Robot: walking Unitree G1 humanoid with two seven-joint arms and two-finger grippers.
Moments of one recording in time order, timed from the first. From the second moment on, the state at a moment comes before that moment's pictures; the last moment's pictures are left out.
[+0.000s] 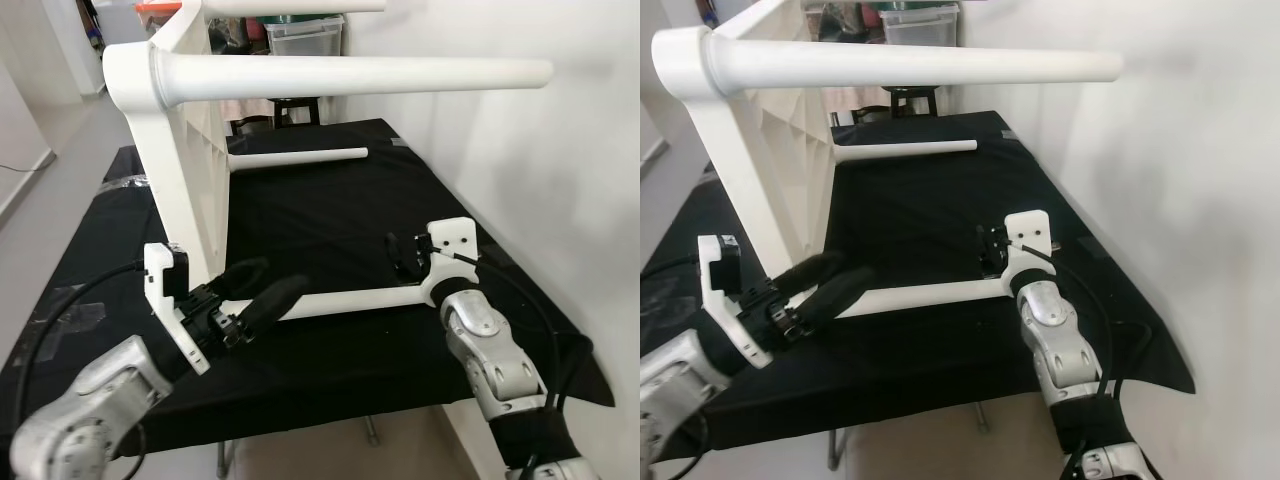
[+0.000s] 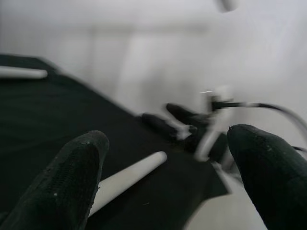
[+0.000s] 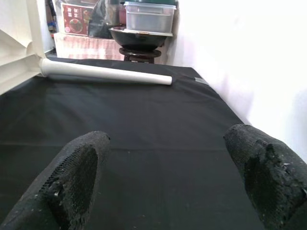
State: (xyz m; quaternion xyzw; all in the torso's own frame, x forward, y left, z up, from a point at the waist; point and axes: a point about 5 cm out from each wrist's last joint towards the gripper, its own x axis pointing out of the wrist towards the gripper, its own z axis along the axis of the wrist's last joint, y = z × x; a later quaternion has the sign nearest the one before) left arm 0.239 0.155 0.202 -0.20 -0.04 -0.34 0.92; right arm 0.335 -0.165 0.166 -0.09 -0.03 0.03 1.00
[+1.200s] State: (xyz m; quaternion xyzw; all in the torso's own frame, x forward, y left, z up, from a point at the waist) left arm 0.246 0.154 0.131 -0.08 0.00 -0.16 0.98; right arm 0.328 -0.153 0.136 -0.11 0.00 0.07 0.99
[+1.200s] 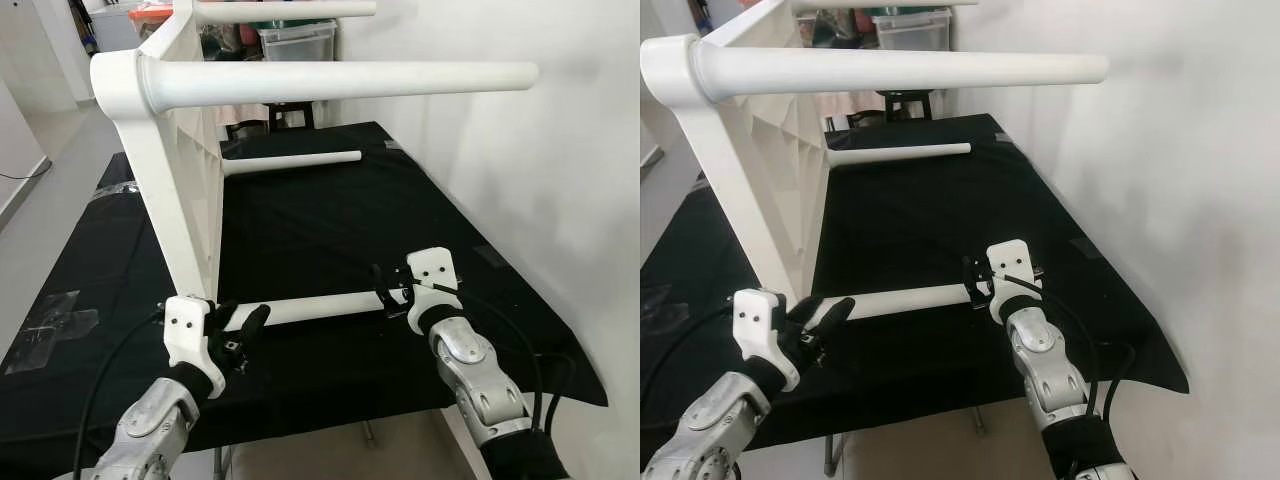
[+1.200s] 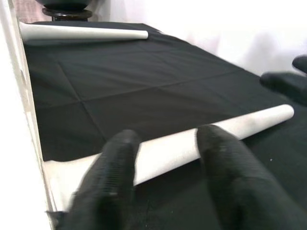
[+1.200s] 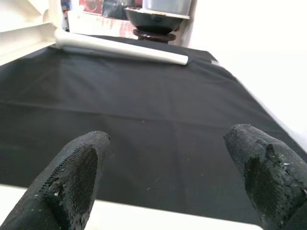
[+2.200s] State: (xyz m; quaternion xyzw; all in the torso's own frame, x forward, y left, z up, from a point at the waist) left arm 0.247 0.156 0.109 0.00 0.02 -0.12 0.99; right arm 0.309 -0.148 0.109 -0.04 0.02 0.10 0.99
